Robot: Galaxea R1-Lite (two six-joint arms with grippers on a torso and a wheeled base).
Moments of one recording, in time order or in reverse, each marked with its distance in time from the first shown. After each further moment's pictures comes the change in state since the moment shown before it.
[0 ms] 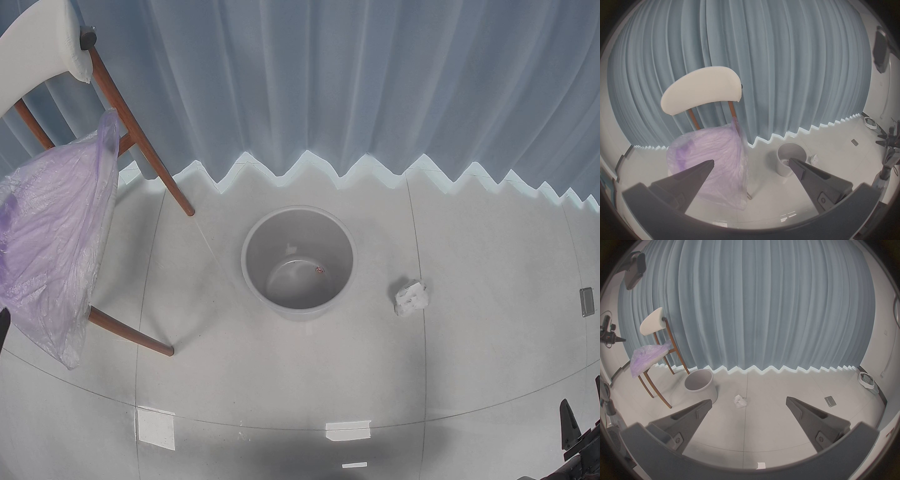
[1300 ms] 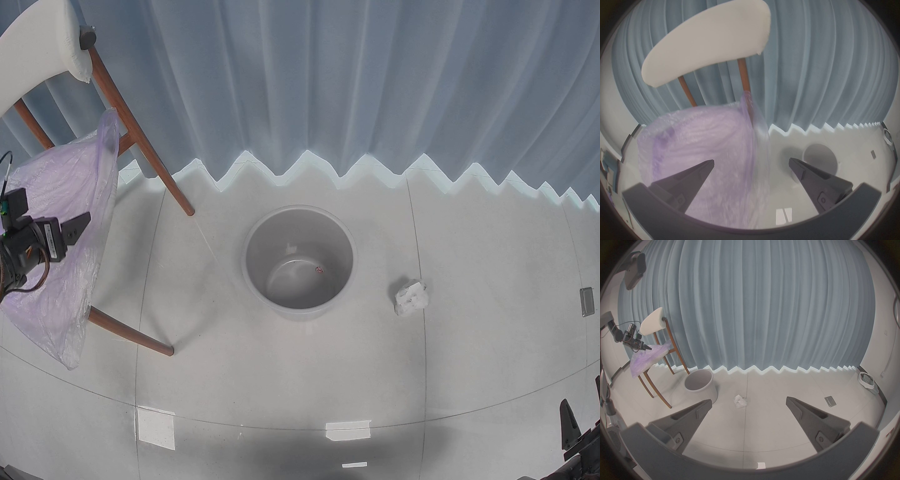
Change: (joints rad) left arm 0.048 0.782 -0.118 -0.509 0.116 -0.122; right arm 0.000 0.000 0.000 0.000 0.000 0.000
